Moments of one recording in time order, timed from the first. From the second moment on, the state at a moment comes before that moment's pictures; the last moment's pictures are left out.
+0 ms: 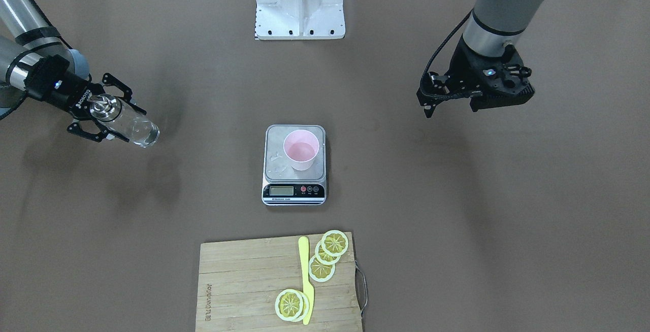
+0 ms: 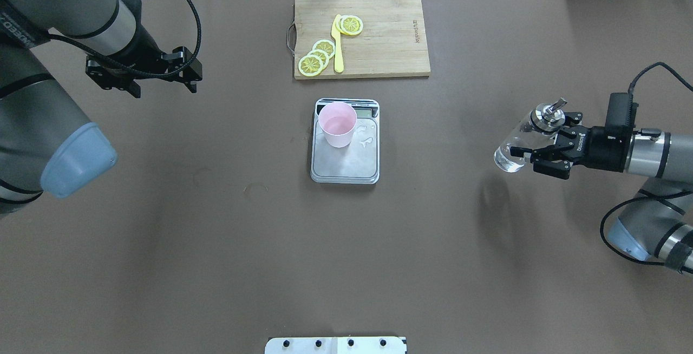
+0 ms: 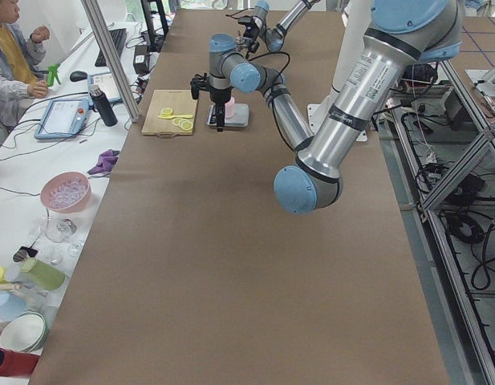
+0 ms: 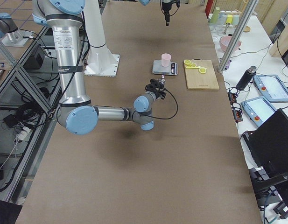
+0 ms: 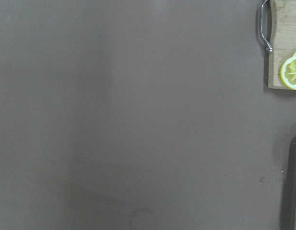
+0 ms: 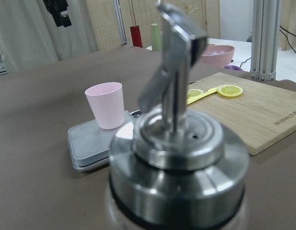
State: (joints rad) left arm -0.89 -2.10 -1.96 -1.30 -2.06 -1.01; right arm 0.79 -1.47 1.36 0.32 1.97 0.56
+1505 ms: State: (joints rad) left arm -1.06 -2.09 -1.85 -1.31 -2.07 -0.72; right arm 0.46 -1.10 1.96 -1.55 1.38 0.29
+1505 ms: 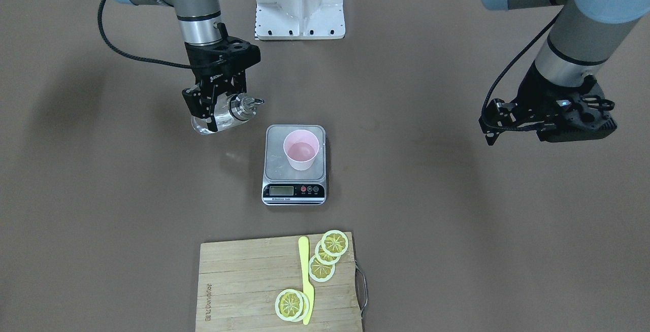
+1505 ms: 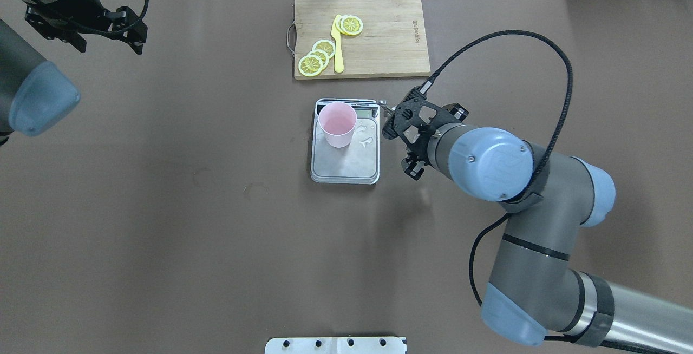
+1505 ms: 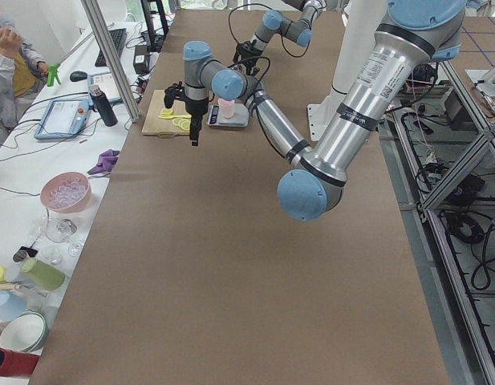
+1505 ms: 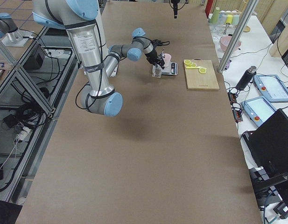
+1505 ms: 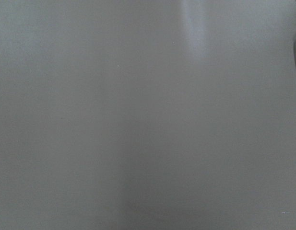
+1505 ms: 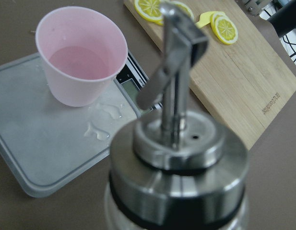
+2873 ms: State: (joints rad) left arm -1.24 -1.95 -1.81 -1.31 -2.11 -0.21; right arm 0.48 -0.75 1.66 -2.03 1.33 0.14
